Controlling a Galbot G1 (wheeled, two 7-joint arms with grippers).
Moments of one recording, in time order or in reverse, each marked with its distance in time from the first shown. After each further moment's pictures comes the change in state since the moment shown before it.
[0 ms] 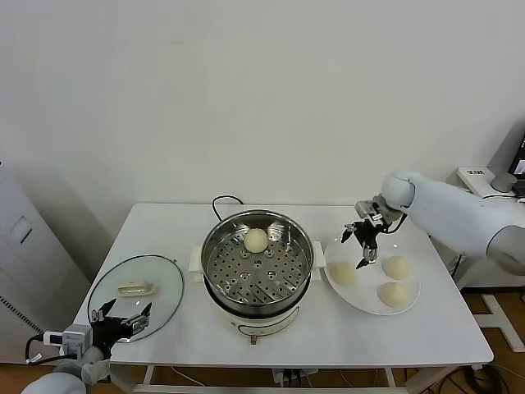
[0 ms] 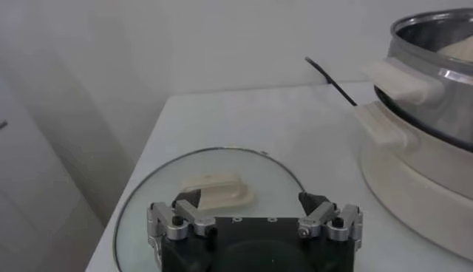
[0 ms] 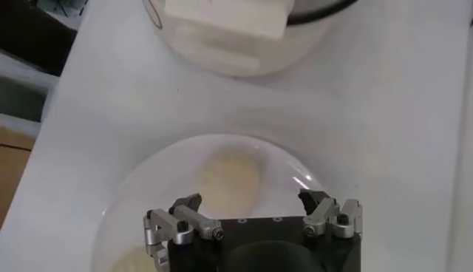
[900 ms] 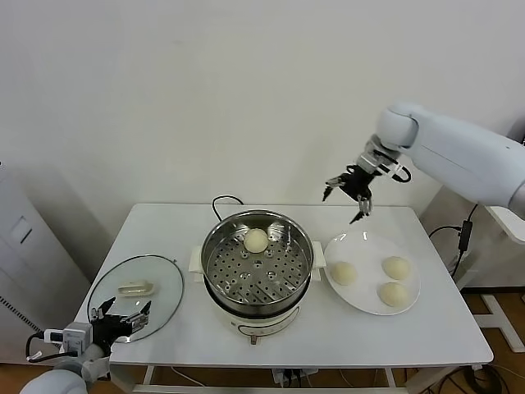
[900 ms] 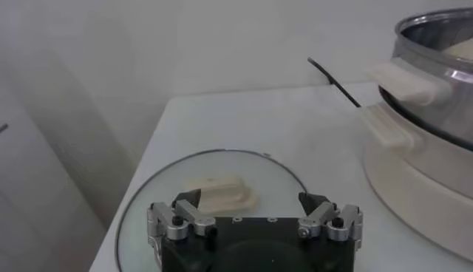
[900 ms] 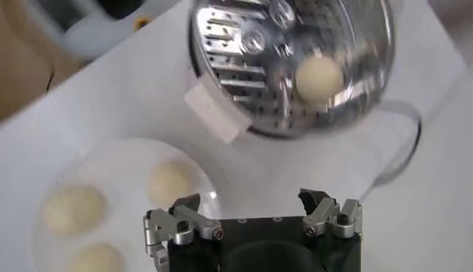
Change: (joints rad) left arm -0.011 0.003 0.004 0.007 -0.001 0.000 0.001; right arm 0.313 -0.050 -0.117 0.157 0.081 0.192 -0.087
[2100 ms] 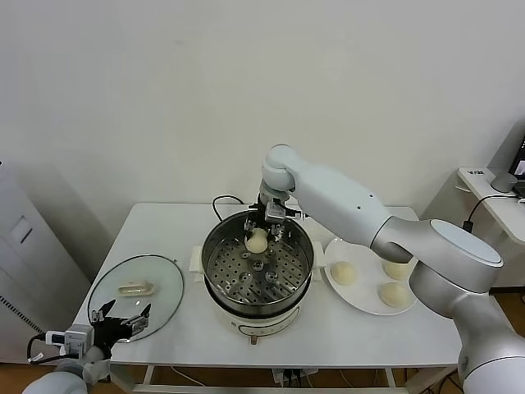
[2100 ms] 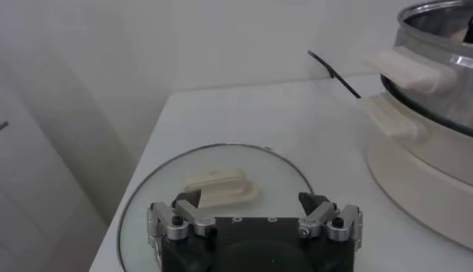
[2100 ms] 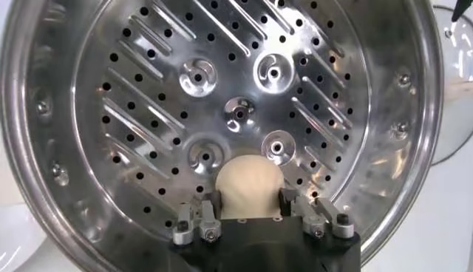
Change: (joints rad) left arm 0.001 0.003 0.008 0.016 0.016 -0.004 0.003; right arm -0.351 0.462 0.529 -0.016 -0.797 0.516 -0.026
